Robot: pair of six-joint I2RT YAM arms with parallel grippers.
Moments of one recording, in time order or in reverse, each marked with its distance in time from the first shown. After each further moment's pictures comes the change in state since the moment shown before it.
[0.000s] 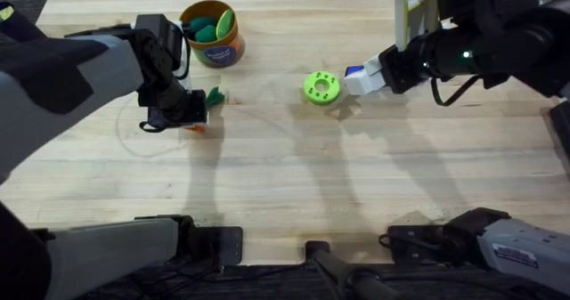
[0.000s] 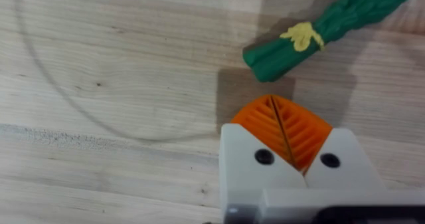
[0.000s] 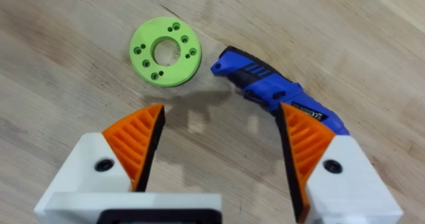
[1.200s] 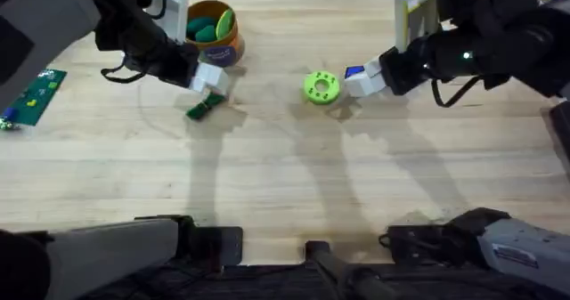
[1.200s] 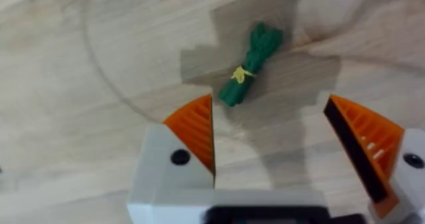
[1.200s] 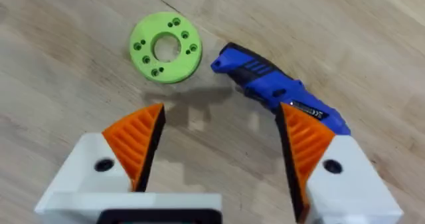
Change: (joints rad) left arm -0.001 -0.006 0.344 -0.208 0.121 0.405; right arm 0.000 0.000 0.000 -0.013 0.000 0.000
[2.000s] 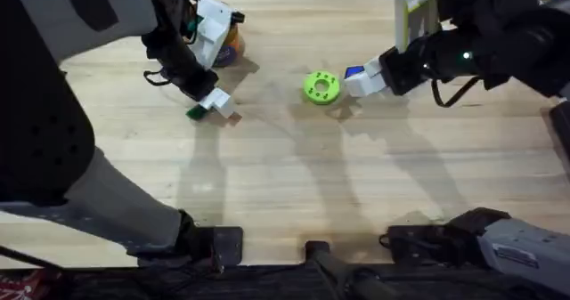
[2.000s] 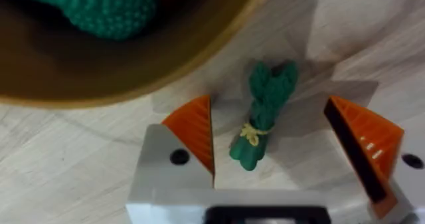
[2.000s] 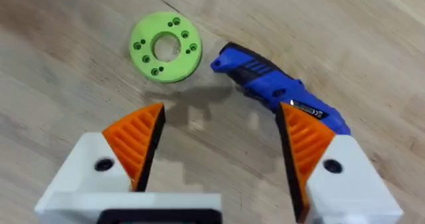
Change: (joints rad) left arm 0.000 0.332 0.000 0.106 0.026 0.327; right arm 0.000 0.000 0.000 0.000 0.000 0.000
